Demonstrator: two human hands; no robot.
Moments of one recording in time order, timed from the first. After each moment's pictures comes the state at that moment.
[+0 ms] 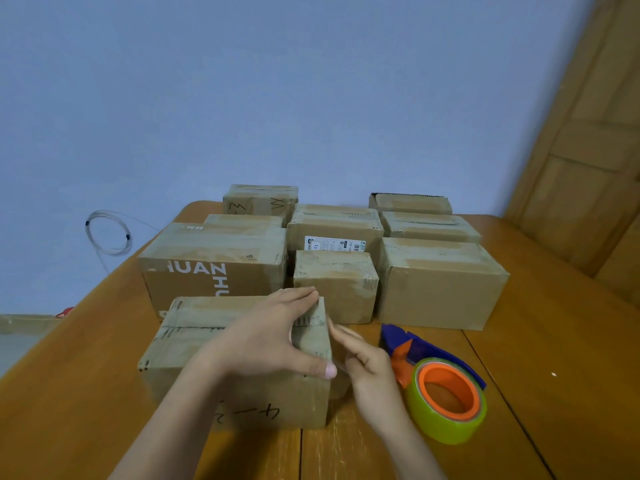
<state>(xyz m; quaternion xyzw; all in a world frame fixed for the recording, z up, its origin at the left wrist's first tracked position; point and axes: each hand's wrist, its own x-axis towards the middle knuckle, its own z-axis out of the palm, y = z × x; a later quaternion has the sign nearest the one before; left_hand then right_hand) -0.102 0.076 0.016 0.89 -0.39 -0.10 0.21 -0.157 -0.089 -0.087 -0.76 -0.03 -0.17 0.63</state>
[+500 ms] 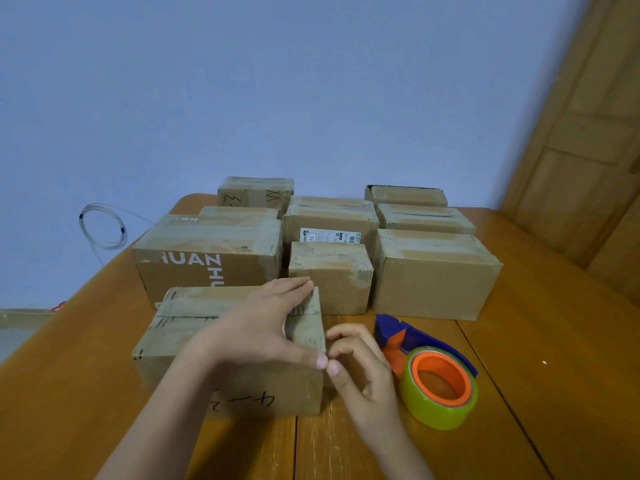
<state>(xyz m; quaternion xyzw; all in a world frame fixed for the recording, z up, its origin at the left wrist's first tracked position) -0.097 0.077 0.012 0.90 -0.40 -0.10 0.17 -0.182 -0.081 -0.084 -0.77 -0.14 -0.35 0.52</state>
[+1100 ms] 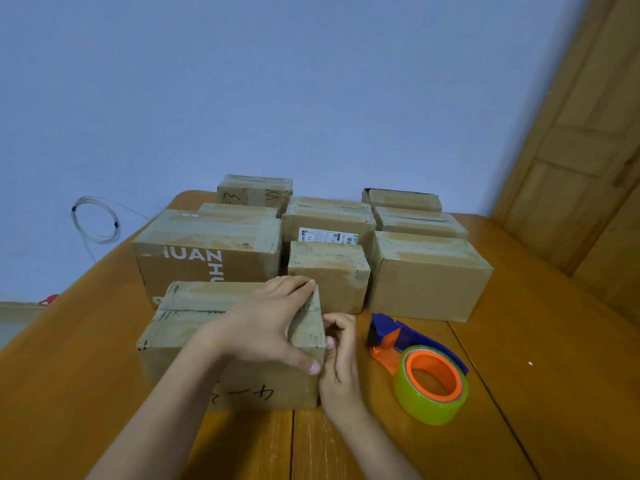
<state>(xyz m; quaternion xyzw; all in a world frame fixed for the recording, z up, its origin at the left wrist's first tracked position) -0.091 0.077 0.006 0.89 -0.45 -0.06 0.11 -0.151 -0.060 -0.110 -0.76 -0.07 -0.37 0.53</state>
